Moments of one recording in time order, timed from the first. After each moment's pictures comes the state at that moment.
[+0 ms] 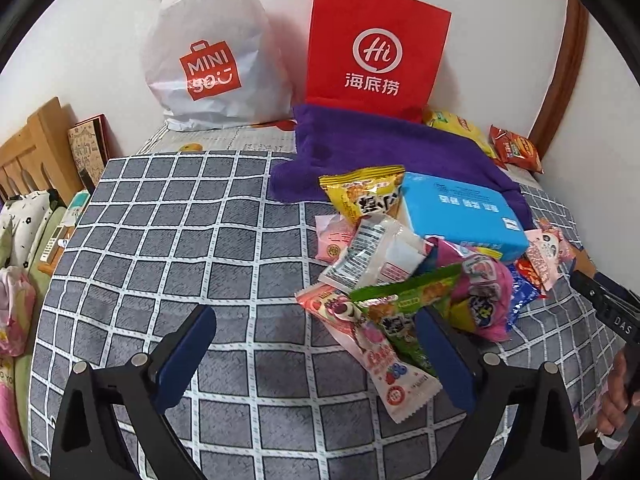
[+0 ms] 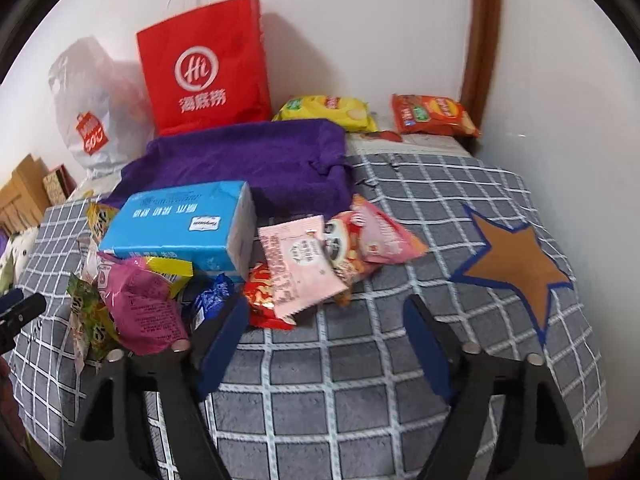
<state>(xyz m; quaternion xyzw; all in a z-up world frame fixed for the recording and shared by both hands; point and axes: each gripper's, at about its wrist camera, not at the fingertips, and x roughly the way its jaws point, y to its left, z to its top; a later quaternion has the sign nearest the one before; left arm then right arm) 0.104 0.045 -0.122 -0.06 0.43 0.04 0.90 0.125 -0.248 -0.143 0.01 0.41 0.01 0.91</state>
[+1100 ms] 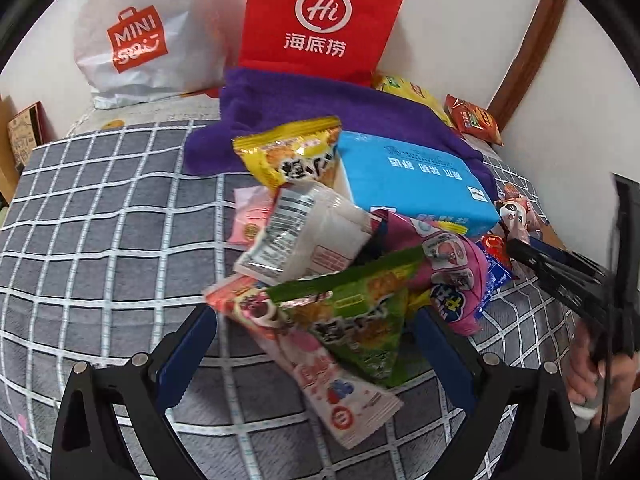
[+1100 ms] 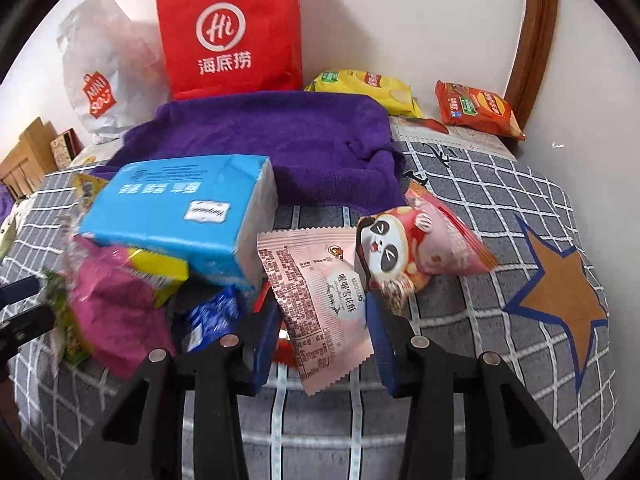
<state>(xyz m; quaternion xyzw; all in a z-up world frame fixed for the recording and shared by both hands) 0.130 0.015 -0.152 -0.08 0.47 -0.07 0.88 0.161 -0.232 -0.173 -0.02 0.43 0.05 0.90</state>
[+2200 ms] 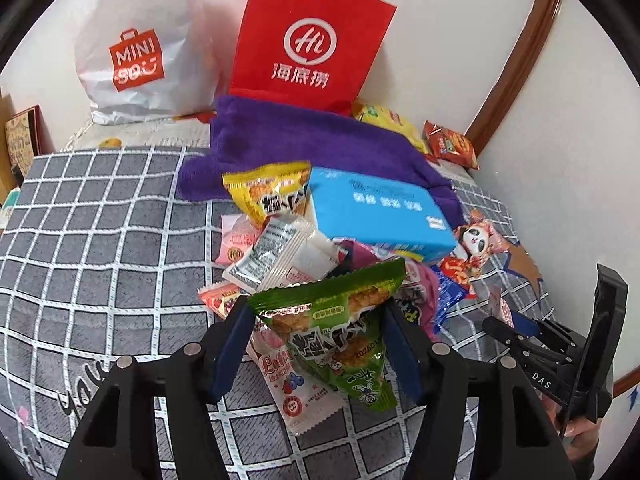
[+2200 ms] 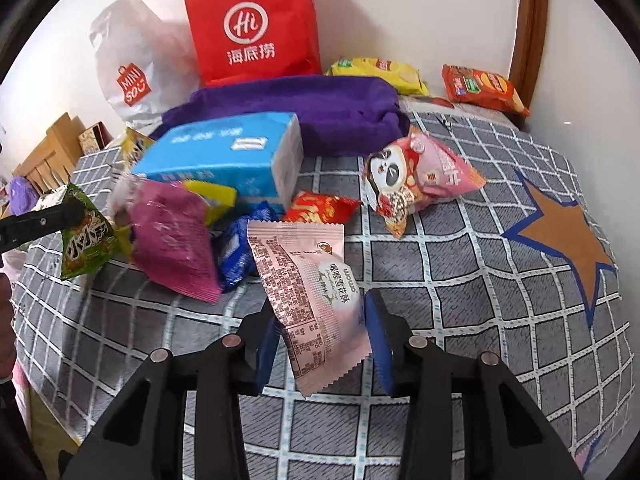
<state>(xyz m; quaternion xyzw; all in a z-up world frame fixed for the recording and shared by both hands) 0.112 0.019 -0.118 -0.11 0.43 -0.09 0.89 0.101 -0.241 -0.182 0.00 0.43 0.09 0.90</state>
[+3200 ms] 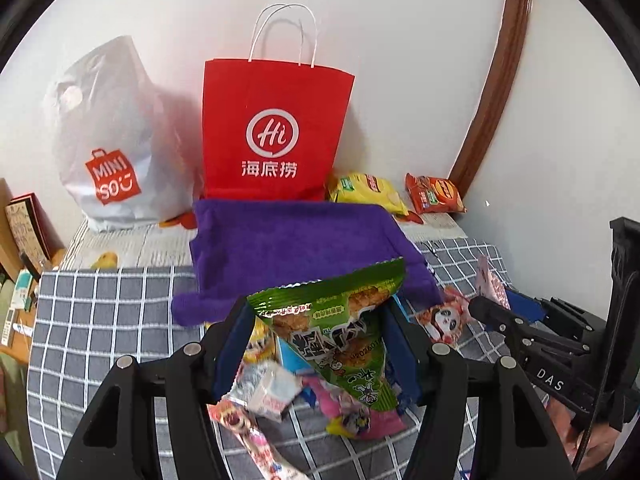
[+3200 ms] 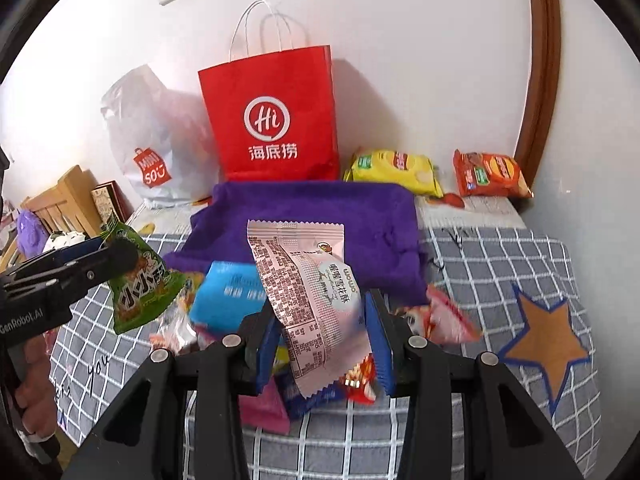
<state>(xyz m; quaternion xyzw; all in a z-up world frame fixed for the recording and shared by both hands) 0.164 -0.008 -0.024 -0.06 0.37 -0.10 0.92 0.157 -0.209 -0.061 0.02 0.37 0.09 0.93</state>
